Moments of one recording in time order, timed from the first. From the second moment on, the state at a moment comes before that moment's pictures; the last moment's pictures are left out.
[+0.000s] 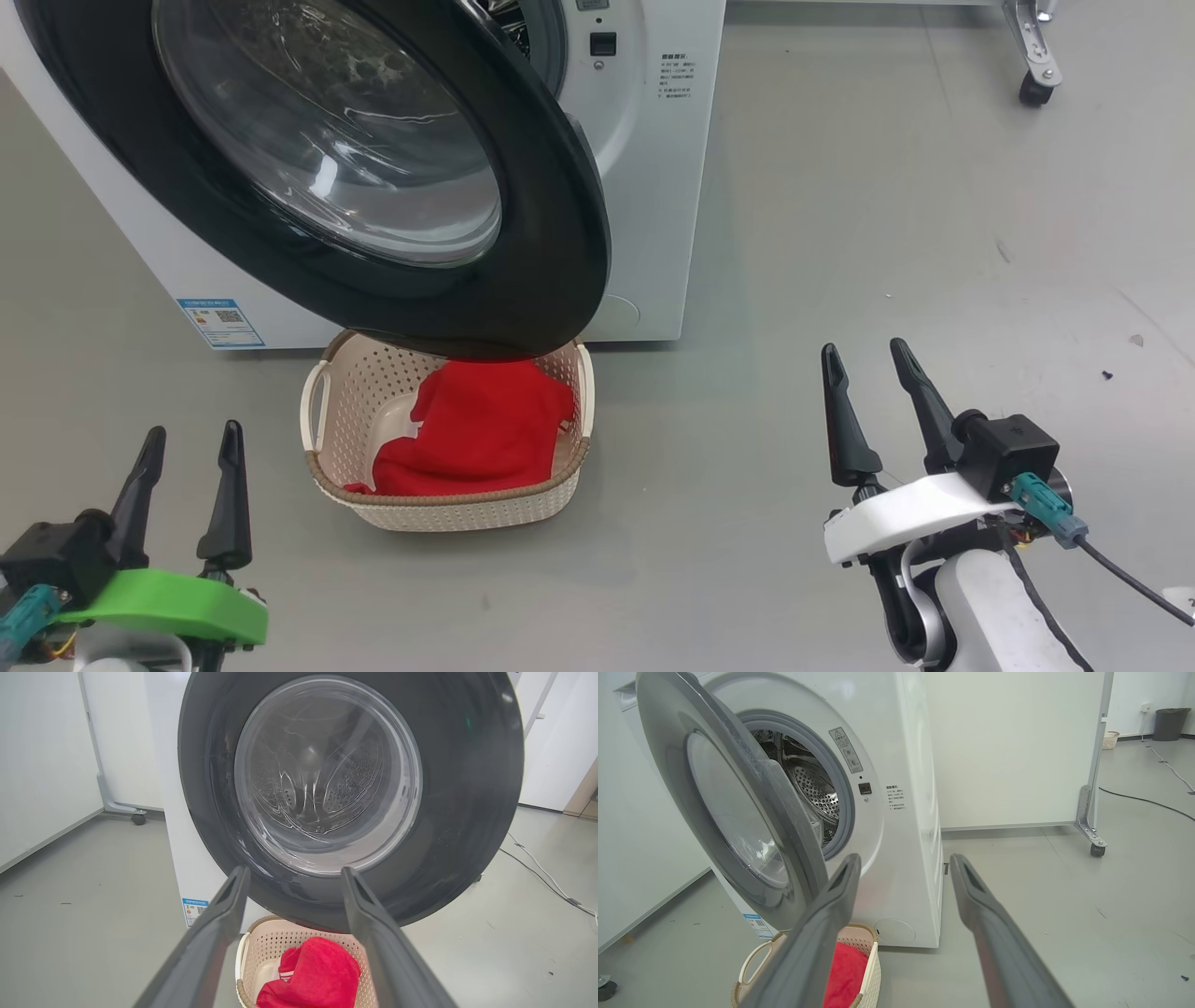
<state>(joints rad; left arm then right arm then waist) -0.06 0.27 -0.16 0.18 -0.60 -0.05 -0.25 -0.15 -0.06 0.29 0.23 0.40 0.04 -0.26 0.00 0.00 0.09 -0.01</state>
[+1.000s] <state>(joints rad) -0.06 0.22 -0.14 0.18 -0.54 -0.05 -0.25 -0.15 -0.06 0.29 0.23 0.39 0.05 -0.26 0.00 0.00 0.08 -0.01</state>
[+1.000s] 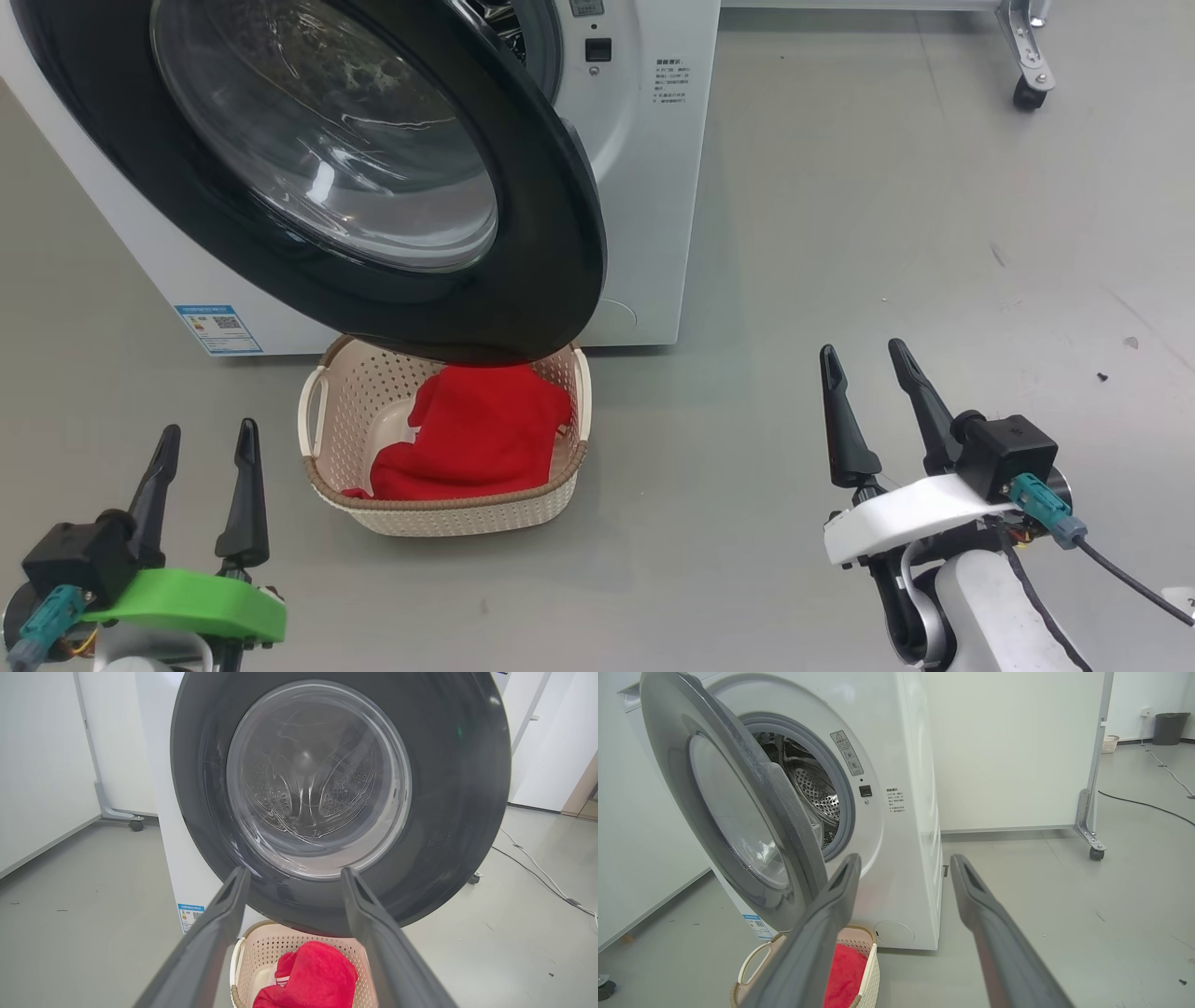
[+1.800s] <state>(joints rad) -0.06 0.20 -0.12 0.16 -0.51 -0.07 -0.25 -0.15 -0.06 0.29 0.23 0.39 0.05 -0.26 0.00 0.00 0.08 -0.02</state>
